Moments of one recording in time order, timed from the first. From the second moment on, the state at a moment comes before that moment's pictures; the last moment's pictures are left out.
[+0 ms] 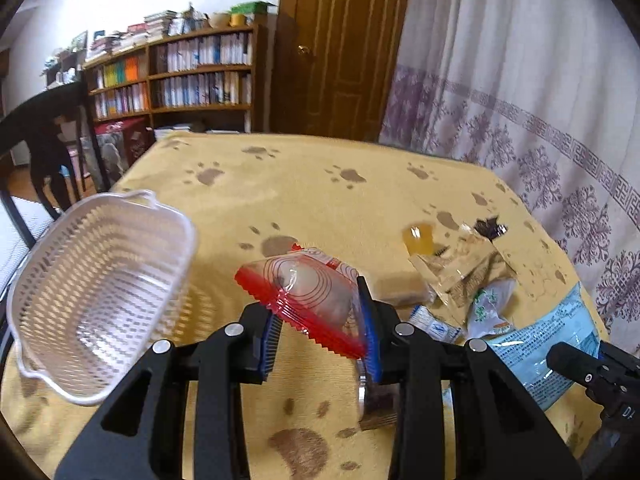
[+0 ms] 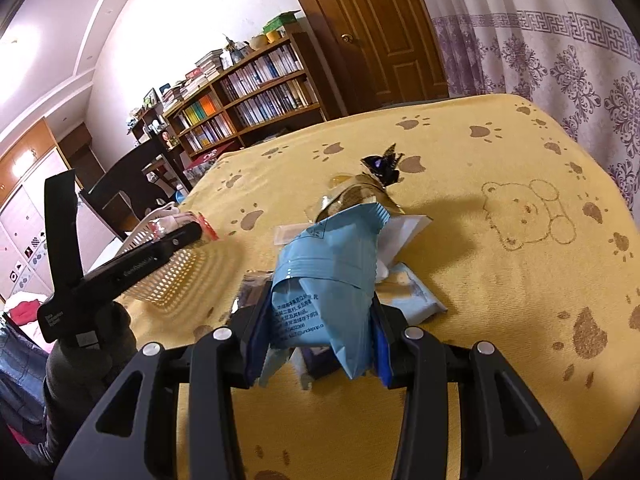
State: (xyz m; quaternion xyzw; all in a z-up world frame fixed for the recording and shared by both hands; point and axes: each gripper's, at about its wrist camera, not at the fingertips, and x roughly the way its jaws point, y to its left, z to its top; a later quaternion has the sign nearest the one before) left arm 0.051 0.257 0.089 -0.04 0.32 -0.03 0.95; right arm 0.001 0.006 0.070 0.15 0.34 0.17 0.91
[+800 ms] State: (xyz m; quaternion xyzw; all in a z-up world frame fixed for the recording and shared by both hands) left arm 0.014 0.414 0.128 -0.08 0.27 0.09 0.95; right arm -0.001 0.056 0.087 0.17 0.34 0.20 0.90
